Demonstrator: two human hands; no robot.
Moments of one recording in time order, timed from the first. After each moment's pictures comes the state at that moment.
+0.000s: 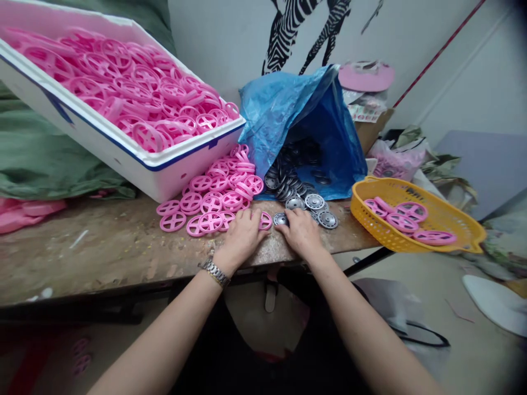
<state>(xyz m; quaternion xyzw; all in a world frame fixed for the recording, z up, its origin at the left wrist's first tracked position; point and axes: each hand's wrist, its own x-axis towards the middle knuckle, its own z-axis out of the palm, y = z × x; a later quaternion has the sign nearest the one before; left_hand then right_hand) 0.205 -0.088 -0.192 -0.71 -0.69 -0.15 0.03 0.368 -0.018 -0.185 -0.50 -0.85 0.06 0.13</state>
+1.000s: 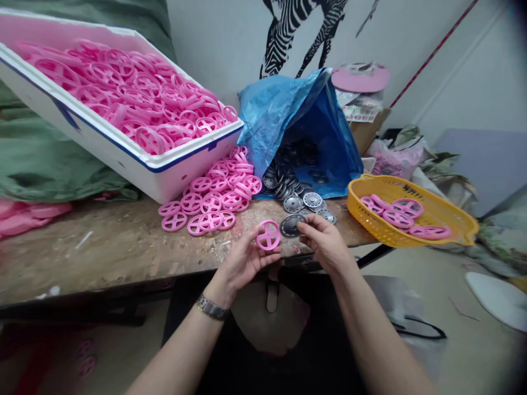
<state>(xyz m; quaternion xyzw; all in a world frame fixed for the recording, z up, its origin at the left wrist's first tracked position) 0.242 -0.138 -0.171 -0.17 -0.39 -0.60 -0.68 0.411 -0.047 -0.170 -0.38 -0.51 0.64 0.44</state>
